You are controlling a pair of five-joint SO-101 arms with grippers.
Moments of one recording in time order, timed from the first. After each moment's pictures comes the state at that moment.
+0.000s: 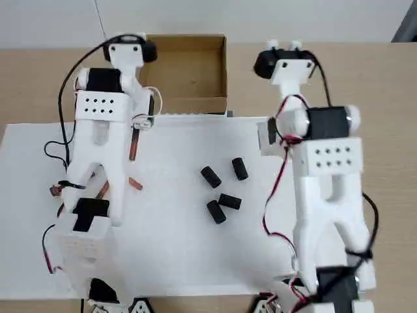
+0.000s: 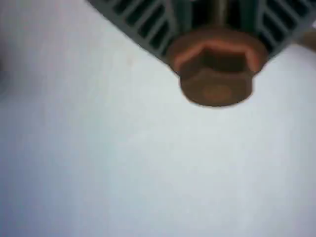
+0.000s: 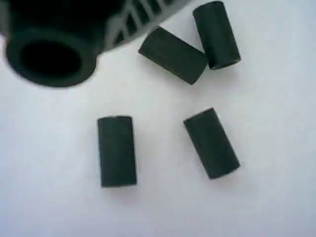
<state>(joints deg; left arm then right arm) 1.6 22.0 -34.2 99.2 6.2 -8.3 -14.3 -7.4 95.2 -0.3</state>
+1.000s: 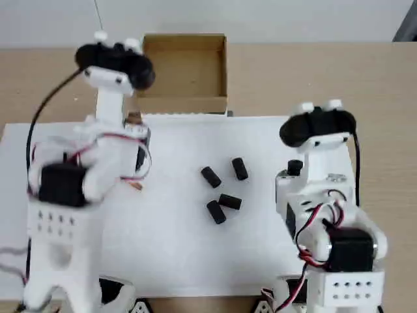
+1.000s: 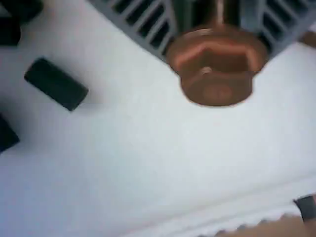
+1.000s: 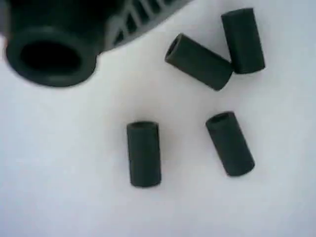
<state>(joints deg) 7.2 -37.3 12.9 81.4 1.7 -4.7 -62.7 36.9 80.2 1.4</state>
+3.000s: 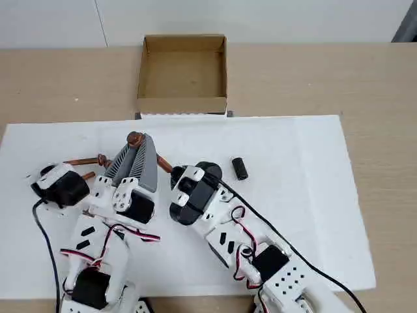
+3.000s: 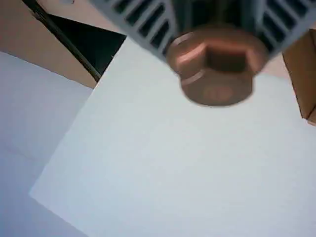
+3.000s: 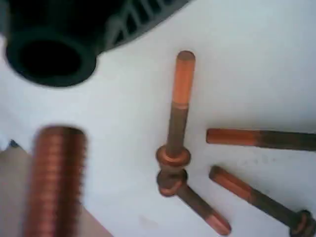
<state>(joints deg) 12.7 -103.2 84.5 24.1 37.8 -43.8 -65.8 83.5 6.6 12.4</state>
